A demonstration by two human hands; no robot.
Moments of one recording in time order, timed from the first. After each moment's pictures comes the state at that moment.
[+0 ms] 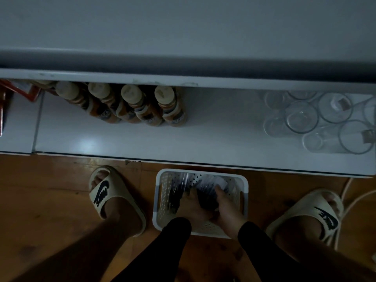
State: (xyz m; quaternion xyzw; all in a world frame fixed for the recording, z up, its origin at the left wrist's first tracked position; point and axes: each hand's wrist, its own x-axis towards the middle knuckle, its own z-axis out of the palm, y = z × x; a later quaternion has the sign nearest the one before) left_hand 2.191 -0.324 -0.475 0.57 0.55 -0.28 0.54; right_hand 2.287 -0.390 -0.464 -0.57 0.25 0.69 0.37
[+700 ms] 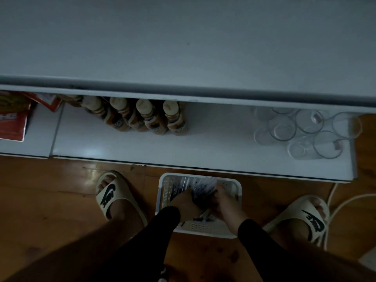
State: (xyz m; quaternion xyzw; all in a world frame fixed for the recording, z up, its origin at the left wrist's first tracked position) left_hand 2.185 -0.290 -0.434 0.62 0.47 -0.30 0.56; right_hand 2.302 -0.385 -0.420 -0.69 0.09 0.65 0.32
